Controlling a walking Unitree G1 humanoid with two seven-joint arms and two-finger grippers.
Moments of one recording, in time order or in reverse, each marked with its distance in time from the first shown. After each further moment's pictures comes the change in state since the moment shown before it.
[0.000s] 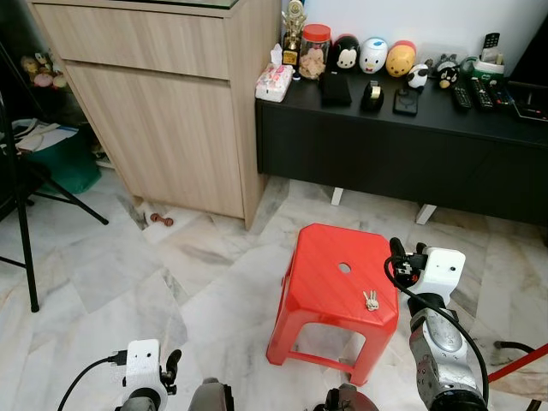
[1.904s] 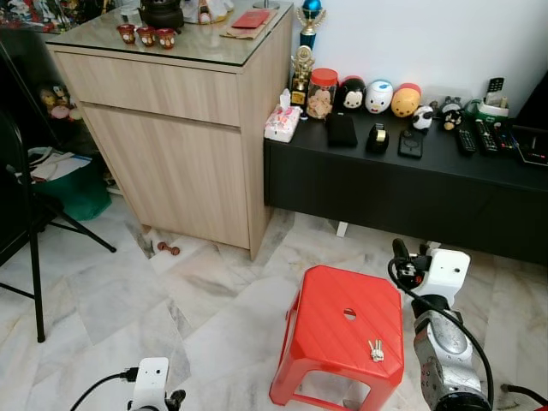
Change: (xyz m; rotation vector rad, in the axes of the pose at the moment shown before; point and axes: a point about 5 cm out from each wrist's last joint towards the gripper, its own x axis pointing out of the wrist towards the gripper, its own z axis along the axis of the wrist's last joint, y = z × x) left arm -0.002 -0.004 -0.028 0.032 0.350 -0.063; right arm -0.002 -0.007 0.001 -0.006 -0.003 -0.021
